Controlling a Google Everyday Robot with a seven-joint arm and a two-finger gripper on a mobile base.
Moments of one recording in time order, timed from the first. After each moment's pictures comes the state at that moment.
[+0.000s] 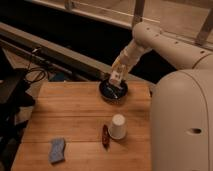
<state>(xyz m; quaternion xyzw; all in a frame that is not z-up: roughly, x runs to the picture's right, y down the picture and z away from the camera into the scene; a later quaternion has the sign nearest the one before) 0.080 -0.096 0.784 -0.31 0.07 0.78 0.54</state>
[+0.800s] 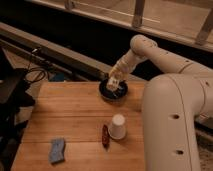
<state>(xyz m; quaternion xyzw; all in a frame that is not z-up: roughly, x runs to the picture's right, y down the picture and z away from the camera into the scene) 0.072 -0.066 0.849 -0.36 0.07 0.77 0.52</state>
